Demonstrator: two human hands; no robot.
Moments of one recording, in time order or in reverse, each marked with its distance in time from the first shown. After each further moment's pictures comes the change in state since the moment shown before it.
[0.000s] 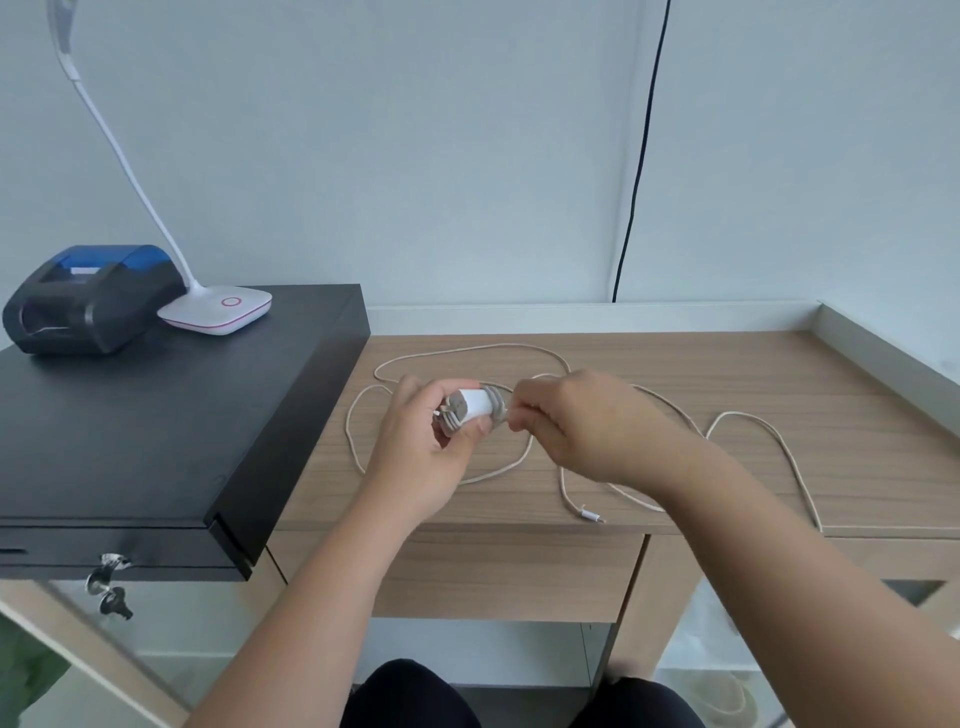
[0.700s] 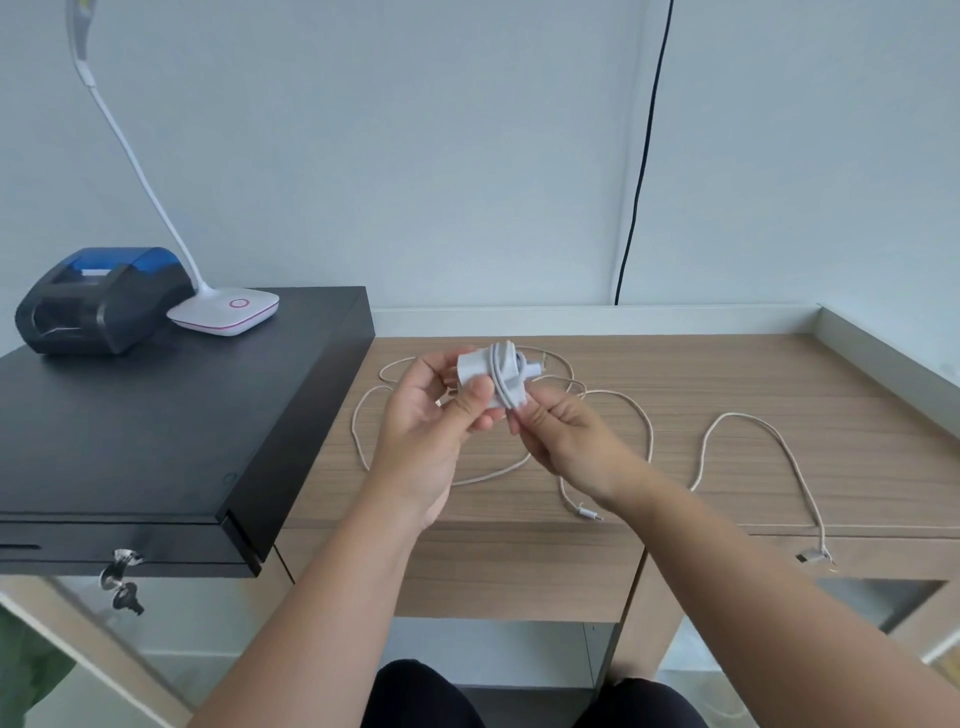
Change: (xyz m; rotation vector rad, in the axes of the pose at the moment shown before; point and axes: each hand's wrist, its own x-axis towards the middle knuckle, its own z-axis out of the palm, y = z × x) left_hand -0.005 0.037 -0.004 -0.977 -0.048 -0.118; right_hand -0.001 0.001 0.049 1.089 0.082 0.219
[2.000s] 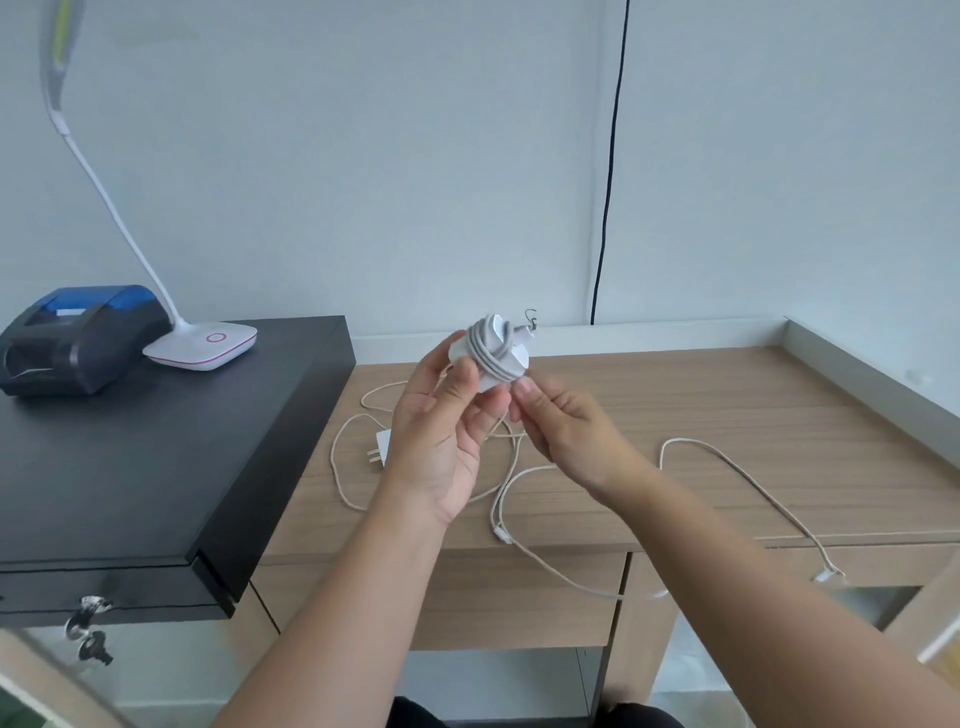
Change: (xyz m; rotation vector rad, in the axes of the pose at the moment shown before) left_hand 0.019 0.000 0.037 -0.319 -0.013 -0.067; right_hand 0.001 -0.020 -0.024 -0.010 0.129 -0.117
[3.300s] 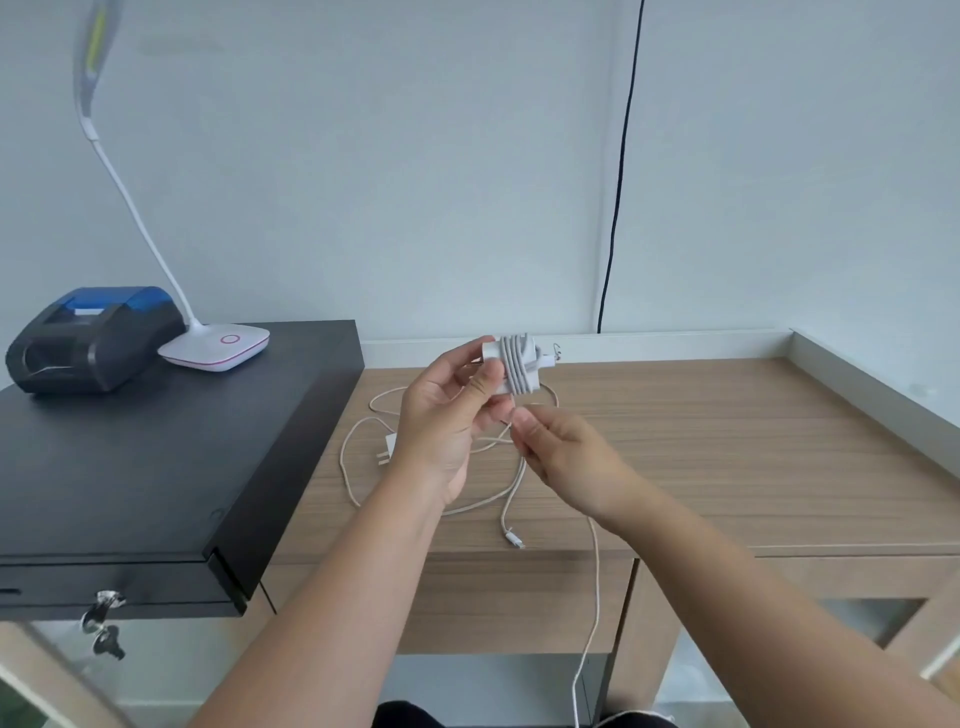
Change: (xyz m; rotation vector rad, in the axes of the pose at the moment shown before) left_hand 0.014 0.005 -0.004 0.263 0.073 -0.014; right_hand -0.010 -0.005 0.012 -0.193 -0.051 0.143
